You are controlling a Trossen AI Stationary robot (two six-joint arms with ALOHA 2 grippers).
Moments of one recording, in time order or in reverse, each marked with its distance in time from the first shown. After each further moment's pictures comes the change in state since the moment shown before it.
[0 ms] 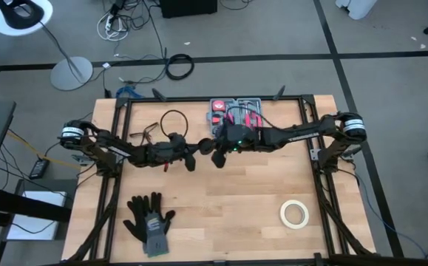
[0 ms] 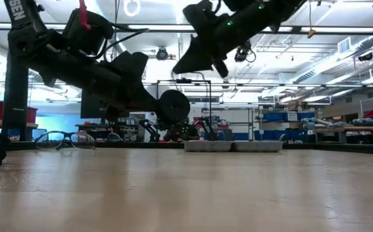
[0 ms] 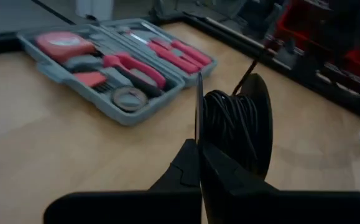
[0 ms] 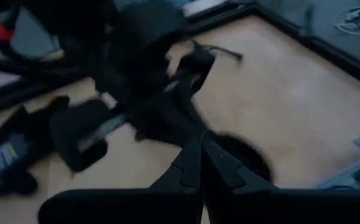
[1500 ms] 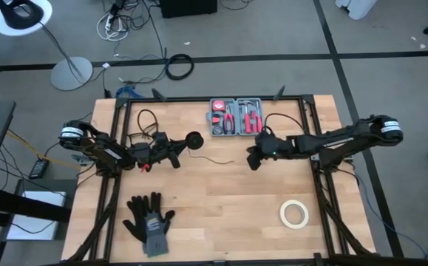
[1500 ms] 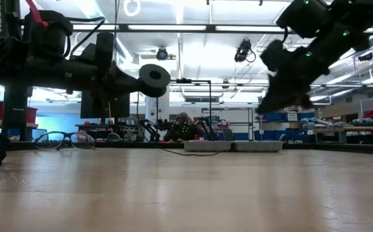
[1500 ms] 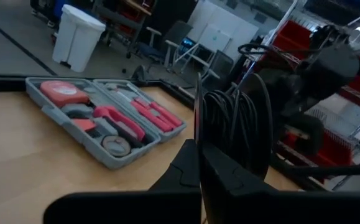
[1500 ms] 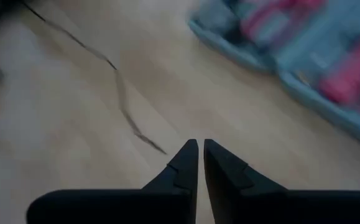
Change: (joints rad) left arm 0.000 -0.001 -0.249 0.585 -0.013 -0.045; right arm 0.031 -0.431 -0.564 -0.135 0.136 0.362
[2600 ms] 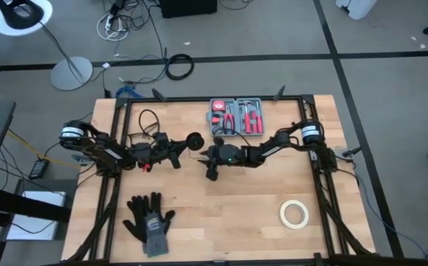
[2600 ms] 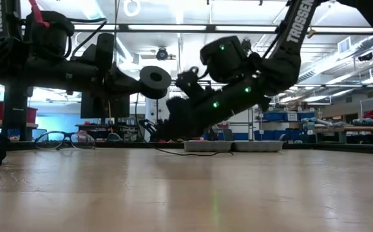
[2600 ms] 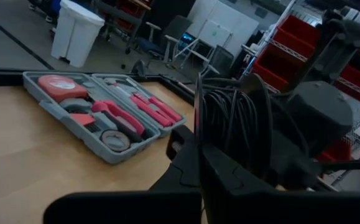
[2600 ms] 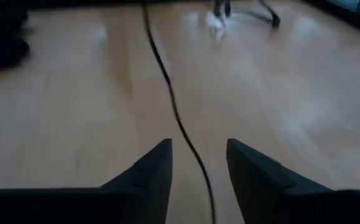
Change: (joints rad) left arm 0.000 0.001 0.005 -0.019 0.010 -0.006; right arm -0.018 0.883 0.442 0.794 -0.130 -0.607
